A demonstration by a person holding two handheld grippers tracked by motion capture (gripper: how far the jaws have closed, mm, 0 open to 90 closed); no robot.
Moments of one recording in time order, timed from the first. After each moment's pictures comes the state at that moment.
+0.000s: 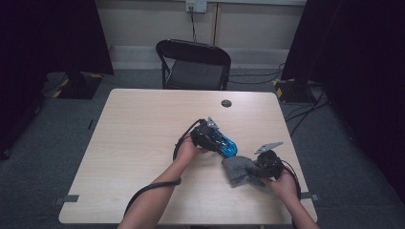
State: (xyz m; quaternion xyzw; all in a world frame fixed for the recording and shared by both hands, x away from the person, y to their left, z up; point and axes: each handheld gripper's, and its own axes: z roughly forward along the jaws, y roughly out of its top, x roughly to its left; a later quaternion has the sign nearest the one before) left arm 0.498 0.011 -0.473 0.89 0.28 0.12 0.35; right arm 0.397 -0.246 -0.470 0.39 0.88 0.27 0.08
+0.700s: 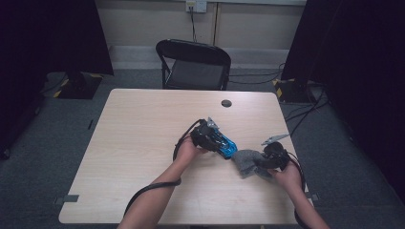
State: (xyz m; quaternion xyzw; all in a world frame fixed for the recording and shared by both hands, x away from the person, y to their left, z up) left arm 0.497 0.011 -0.473 0.89 0.28 0.12 0.35; right arm 0.427 -0.270 -0.470 0.42 0.86 0.25 0.11
